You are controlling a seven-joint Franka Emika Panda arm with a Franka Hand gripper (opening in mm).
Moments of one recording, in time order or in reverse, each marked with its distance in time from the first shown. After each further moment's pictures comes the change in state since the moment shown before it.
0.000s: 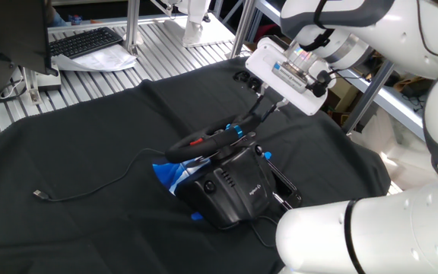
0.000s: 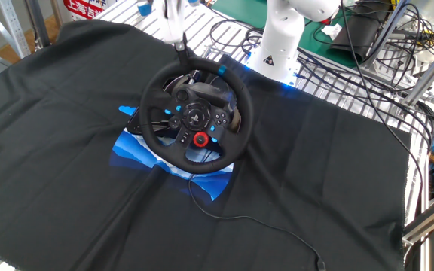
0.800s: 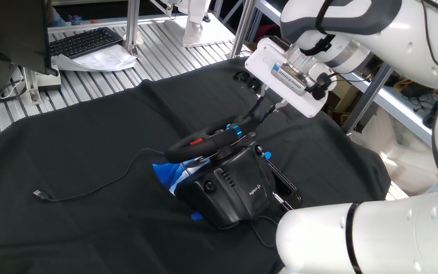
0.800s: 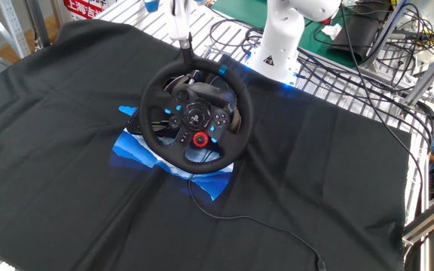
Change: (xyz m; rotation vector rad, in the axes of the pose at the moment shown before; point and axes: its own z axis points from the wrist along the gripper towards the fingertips) arm 0.011 0.000 -0.001 -0.011 -0.034 0.010
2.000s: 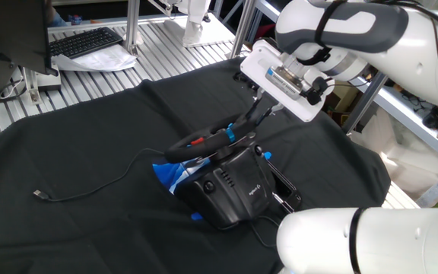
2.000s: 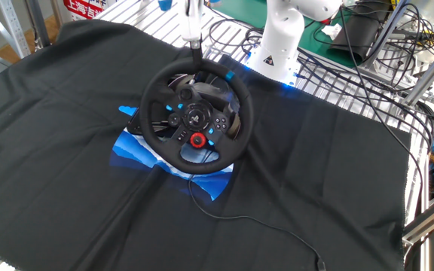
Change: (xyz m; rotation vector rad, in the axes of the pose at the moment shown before) arm 0.023 0.004 0.002 0.003 -0.057 0.026
